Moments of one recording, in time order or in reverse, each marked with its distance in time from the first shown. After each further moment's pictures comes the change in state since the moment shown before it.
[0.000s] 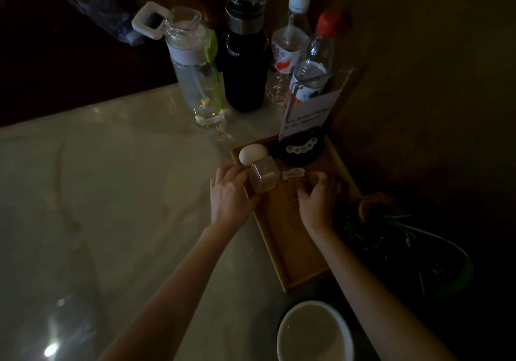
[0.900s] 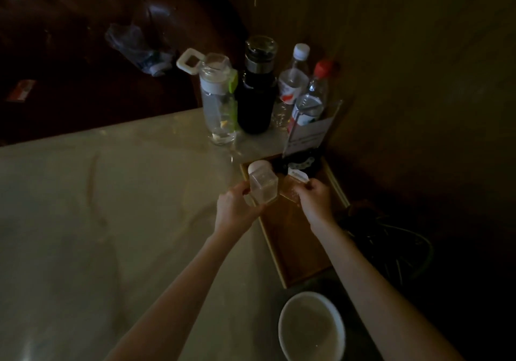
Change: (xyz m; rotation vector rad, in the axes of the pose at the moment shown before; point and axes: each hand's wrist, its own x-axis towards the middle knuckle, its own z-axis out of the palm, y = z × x) left_hand -0.020 0.027 -0.053 -0.318 -0.051 -0.239; right_hand -0.019 -0.048 -0.042 0.532 -0.213 0.209
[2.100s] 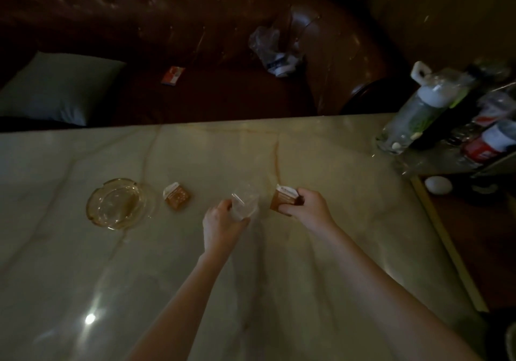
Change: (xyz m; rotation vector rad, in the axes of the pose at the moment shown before) left_hand -0.073 -0.264 -0.292 0.134 0.264 -0.332; right_hand -0.172 -0.017 0.325 -0.388 -0.514 -0.292
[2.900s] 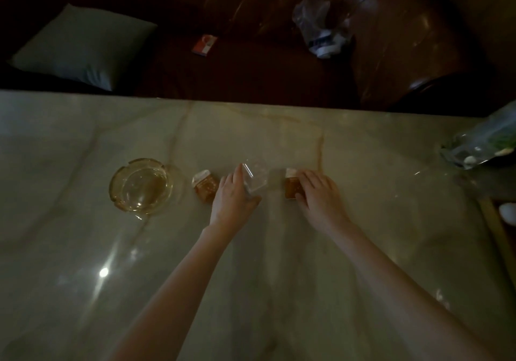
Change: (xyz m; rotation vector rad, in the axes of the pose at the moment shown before) left_hand 0.062 -0.041 -0.017 0.127 -0.113 0.068; right_hand 0.058 0.000 0.059 -0.897 -0.072 -0.404
